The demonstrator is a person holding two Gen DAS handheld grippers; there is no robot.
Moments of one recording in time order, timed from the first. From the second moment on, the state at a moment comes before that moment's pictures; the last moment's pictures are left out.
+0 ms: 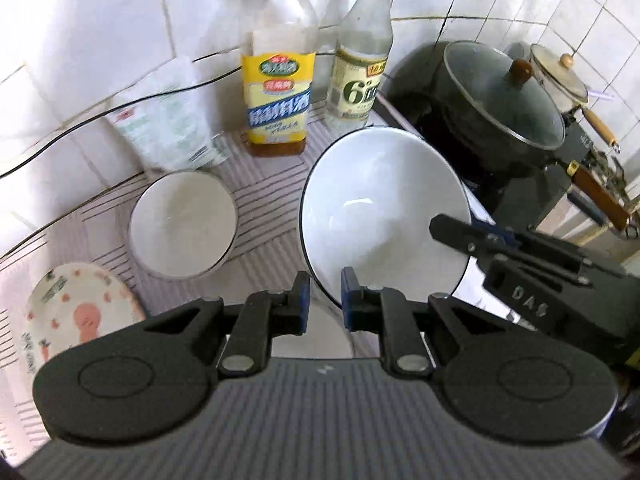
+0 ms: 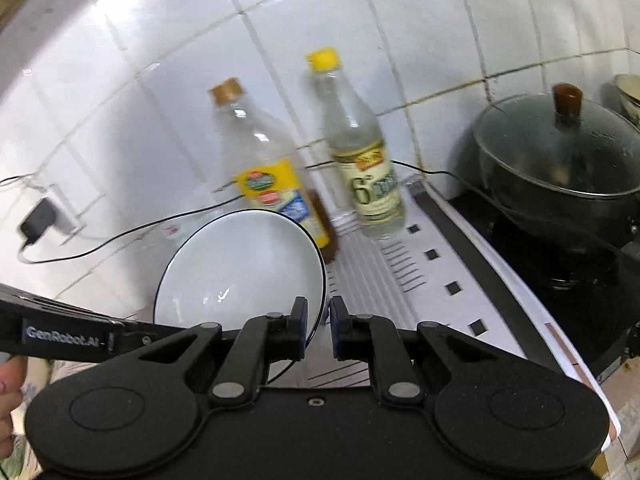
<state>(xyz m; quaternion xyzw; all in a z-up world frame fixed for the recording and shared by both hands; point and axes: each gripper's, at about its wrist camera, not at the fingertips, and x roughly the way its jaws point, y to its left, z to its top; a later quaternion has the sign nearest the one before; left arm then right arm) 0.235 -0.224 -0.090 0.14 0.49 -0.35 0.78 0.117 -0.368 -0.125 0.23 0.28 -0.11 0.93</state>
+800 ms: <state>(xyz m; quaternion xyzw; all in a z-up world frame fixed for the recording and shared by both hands) 0.219 -0.147 -0.144 0.06 0.58 -0.25 0.77 0.122 -0.297 -0.159 0.12 0.32 -0.02 0.94</state>
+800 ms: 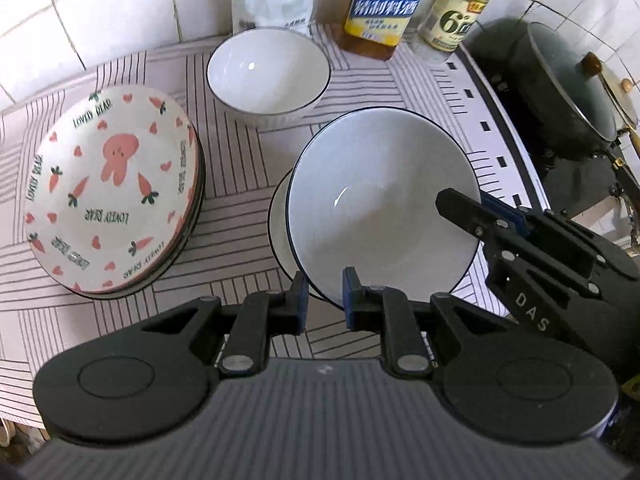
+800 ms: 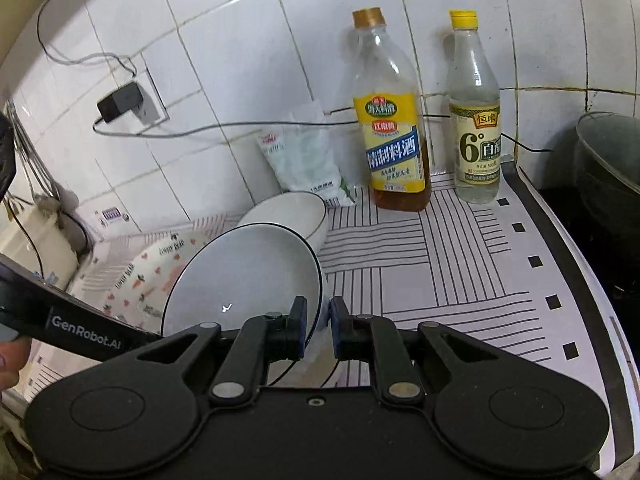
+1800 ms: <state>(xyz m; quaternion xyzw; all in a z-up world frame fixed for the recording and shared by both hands) 0.235 -0.152 -0.177 0.05 0.62 -0.23 0.75 0.145 -0.269 -0.190 -0.03 0.37 -0.03 0.93</state>
